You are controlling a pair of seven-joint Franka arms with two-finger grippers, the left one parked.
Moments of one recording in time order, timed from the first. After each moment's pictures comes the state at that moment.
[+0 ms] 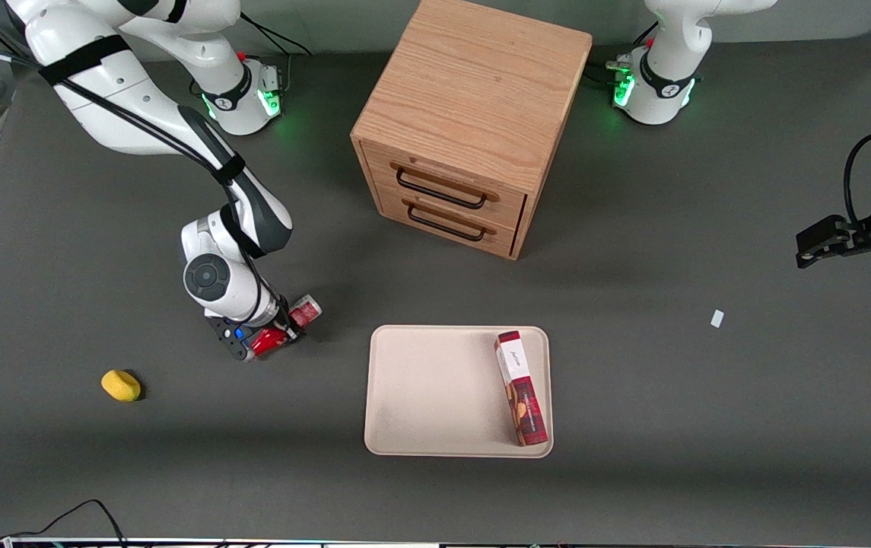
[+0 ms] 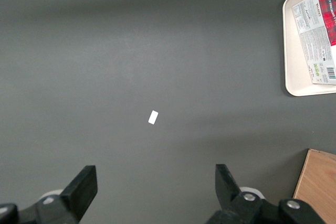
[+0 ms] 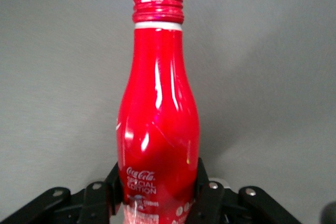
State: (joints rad) arm 0.04 0.57 0.26 -1.91 -0.20 2.41 1.25
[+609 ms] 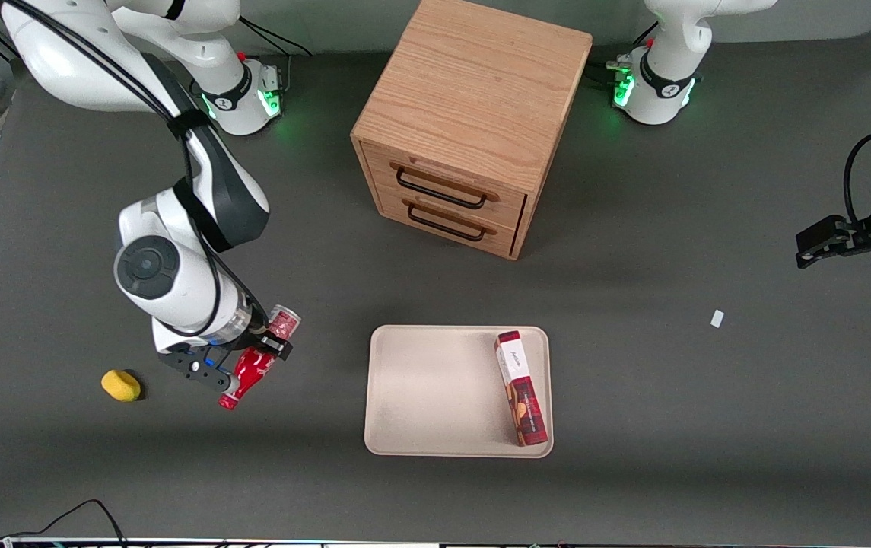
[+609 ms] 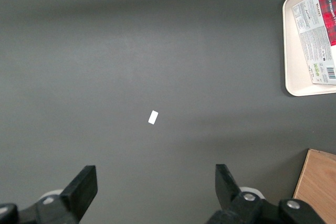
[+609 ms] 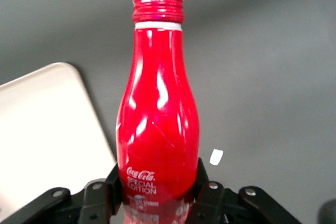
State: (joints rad) arm 0.05 0.52 0.35 -1.46 -0.21 2.01 0.80
